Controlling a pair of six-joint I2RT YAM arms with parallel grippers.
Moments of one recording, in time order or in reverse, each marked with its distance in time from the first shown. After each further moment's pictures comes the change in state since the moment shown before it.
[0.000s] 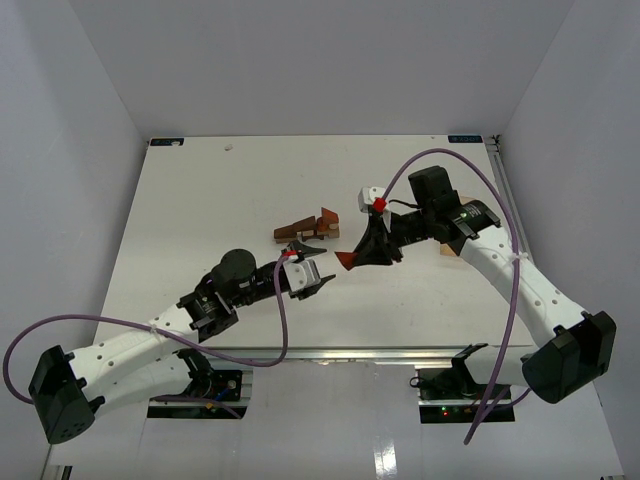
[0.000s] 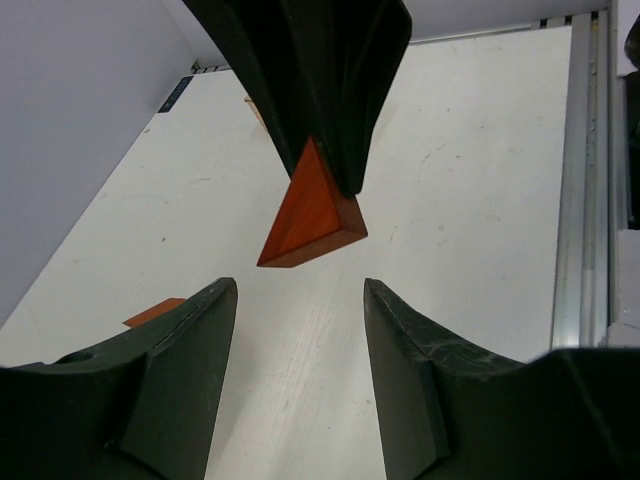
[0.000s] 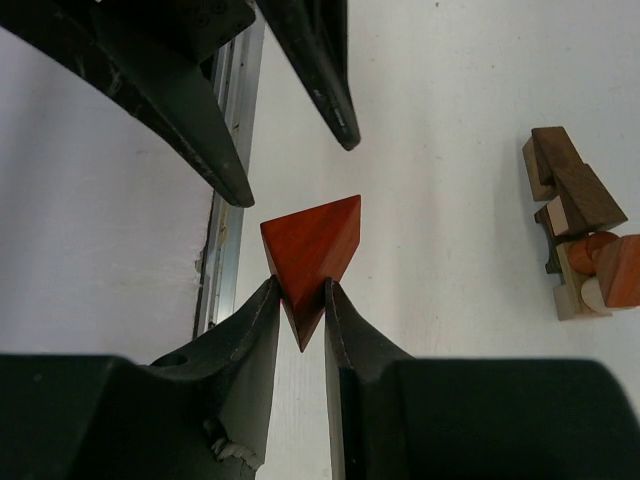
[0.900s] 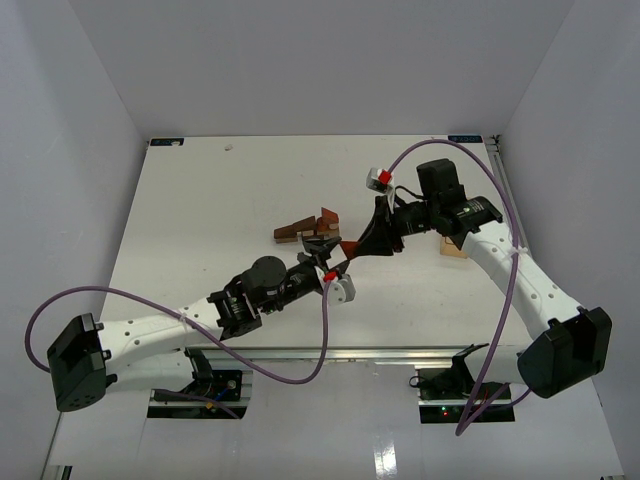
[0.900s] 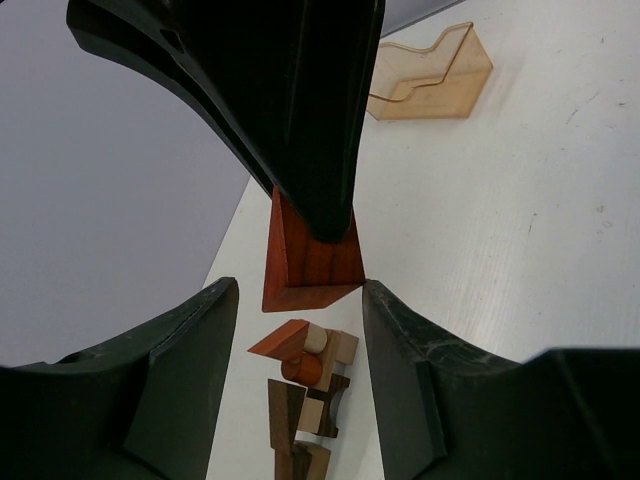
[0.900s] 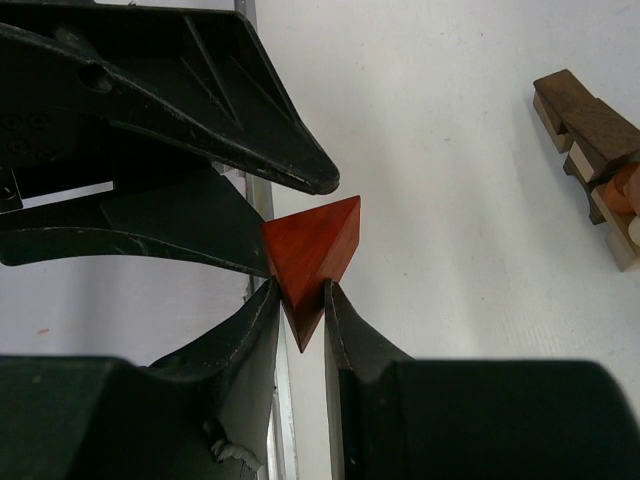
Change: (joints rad) left arm -0.177 0.192 0.049 0.164 -0.340 0.371; right arm -0.075 0.027 -0.002 0.105 -0.020 0.350
